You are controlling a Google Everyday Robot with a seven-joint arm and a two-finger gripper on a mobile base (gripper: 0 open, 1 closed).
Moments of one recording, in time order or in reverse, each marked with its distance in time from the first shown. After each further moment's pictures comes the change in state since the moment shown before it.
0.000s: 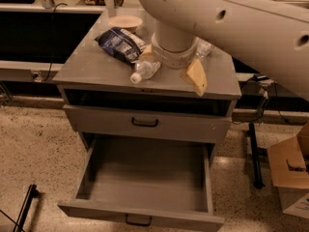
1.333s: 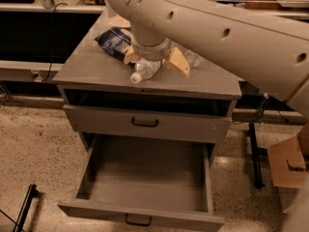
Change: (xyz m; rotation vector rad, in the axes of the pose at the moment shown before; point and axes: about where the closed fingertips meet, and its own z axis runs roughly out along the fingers) arm 0.016 -0.056 0.041 -0.063 0.039 -0.266
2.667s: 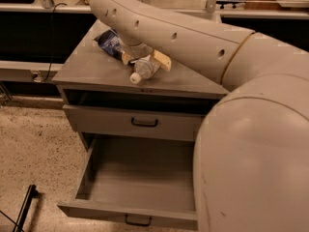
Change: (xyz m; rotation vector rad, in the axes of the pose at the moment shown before) arm 0.039 -0.056 0.062 -0.067 0.051 -0.049
